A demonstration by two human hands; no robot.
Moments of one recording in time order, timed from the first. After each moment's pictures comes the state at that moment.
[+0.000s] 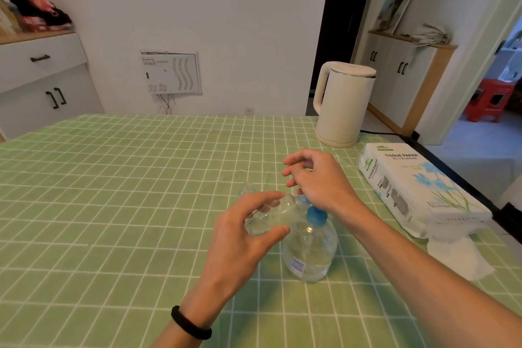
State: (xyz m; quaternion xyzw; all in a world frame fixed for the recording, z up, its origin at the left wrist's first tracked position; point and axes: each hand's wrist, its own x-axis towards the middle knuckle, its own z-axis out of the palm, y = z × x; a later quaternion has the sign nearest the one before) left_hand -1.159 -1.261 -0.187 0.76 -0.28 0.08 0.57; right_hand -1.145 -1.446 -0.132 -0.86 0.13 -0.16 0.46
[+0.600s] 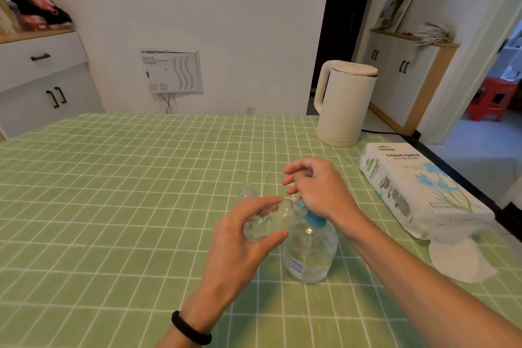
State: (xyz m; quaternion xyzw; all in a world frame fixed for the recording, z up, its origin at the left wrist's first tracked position) left_hand -1.158 -1.262 -0.197 0.76 -0.27 0.07 0.58; right_hand -1.148 -1.447 -0.143 -0.86 0.14 -0.14 0.47
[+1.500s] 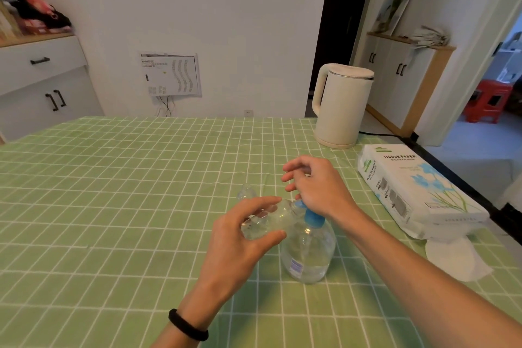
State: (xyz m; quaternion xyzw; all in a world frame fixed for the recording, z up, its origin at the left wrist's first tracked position) left_hand -1.159 -1.259 -0.189 0.76 -0.27 0.05 0.59; right_hand -1.147 -1.448 -0.137 -0.87 0.12 -0.16 0.45
